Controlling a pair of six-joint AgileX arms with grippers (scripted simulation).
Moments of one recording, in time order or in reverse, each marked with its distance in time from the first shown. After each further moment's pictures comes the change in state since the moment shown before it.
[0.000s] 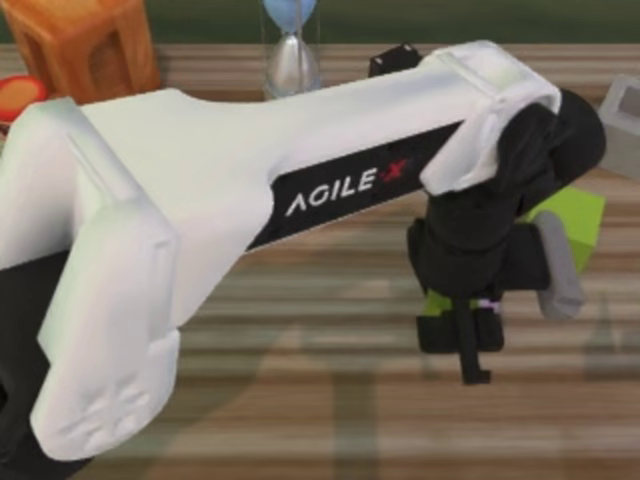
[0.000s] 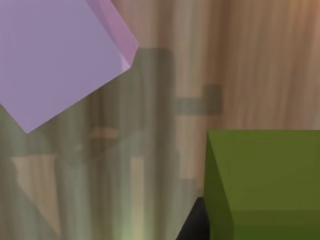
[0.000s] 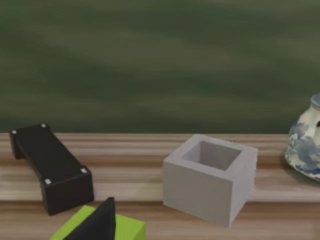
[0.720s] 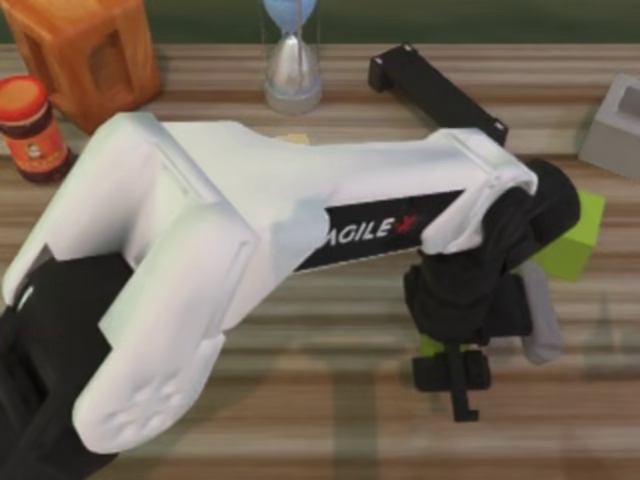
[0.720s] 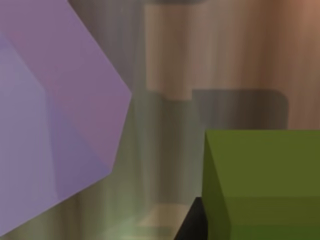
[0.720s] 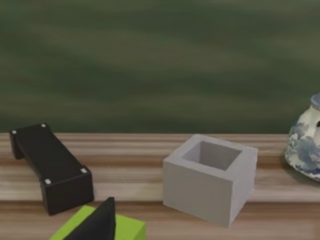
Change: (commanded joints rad) left arm -0.004 0.067 -0.164 0.231 0.001 -0.003; right arm 0.000 0.000 0.000 0.000 0.000 0.000
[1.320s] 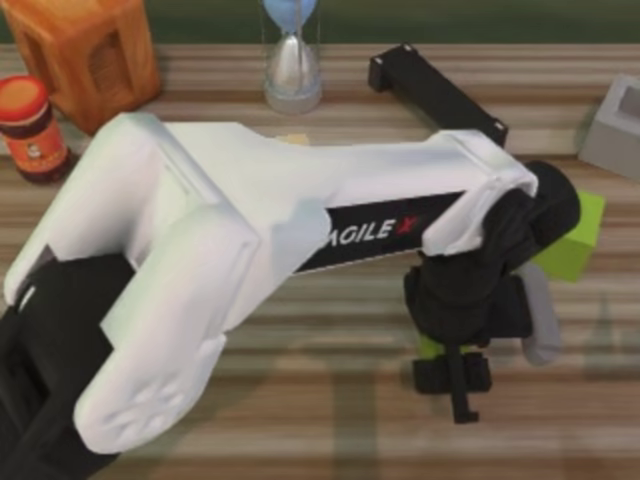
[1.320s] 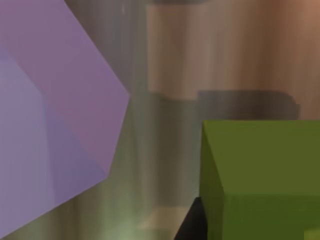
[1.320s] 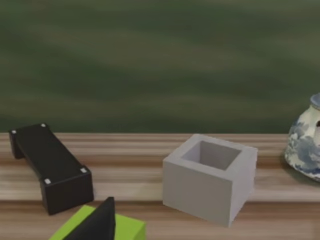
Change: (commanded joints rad) left arm 0.000 0.000 0.000 0.000 0.000 0.000; right arm 0.000 0.000 0.000 0.000 0.000 0.000
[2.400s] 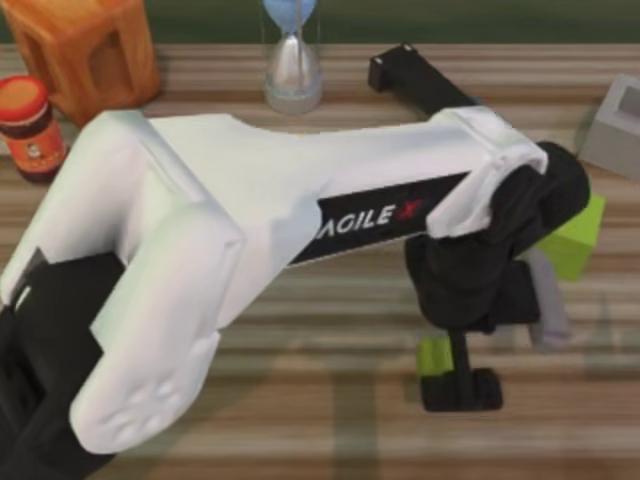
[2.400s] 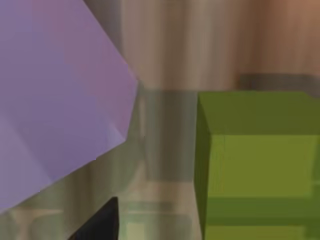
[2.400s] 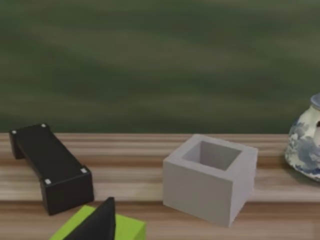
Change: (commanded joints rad) left arm 0.008 -0.014 0.065 -0.075 -0.001 0.000; right arm 0.000 0.000 0.000 0.000 0.000 0.000
